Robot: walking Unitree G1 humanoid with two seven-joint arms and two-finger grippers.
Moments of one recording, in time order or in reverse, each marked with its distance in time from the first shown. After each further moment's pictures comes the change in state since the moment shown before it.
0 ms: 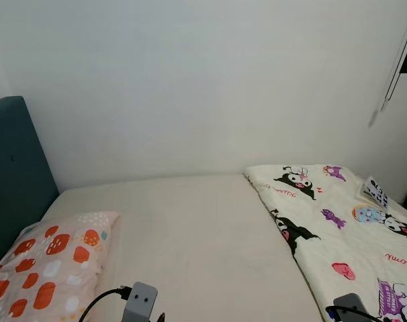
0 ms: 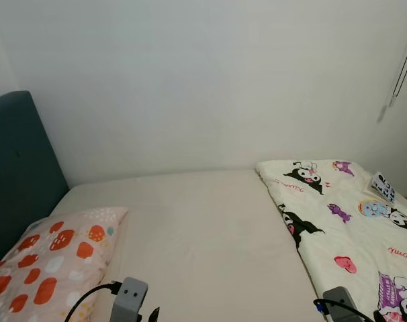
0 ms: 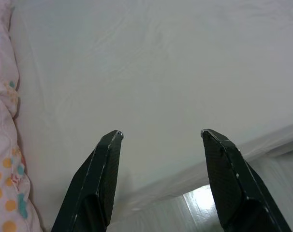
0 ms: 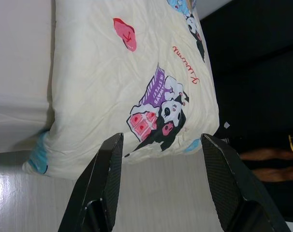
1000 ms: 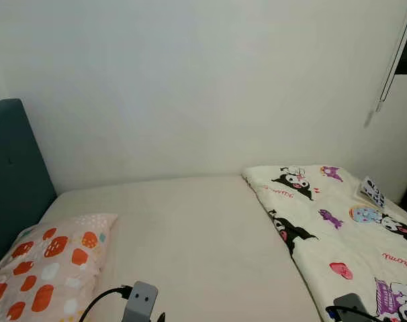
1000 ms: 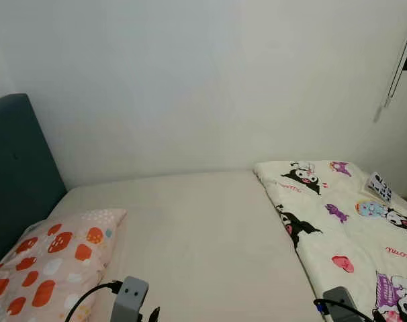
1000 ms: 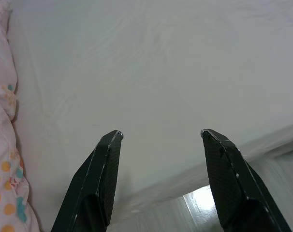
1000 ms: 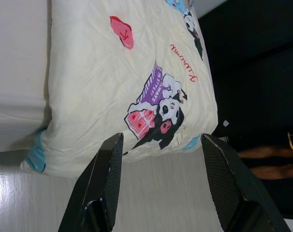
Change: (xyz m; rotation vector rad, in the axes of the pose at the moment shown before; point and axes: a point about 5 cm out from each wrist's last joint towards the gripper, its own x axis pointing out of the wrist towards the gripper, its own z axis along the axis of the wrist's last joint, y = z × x) left arm 0.002 0.000 0.000 0.000 0.007 0.003; right arm 0.000 0.000 0.000 0.000 0.002 0.003
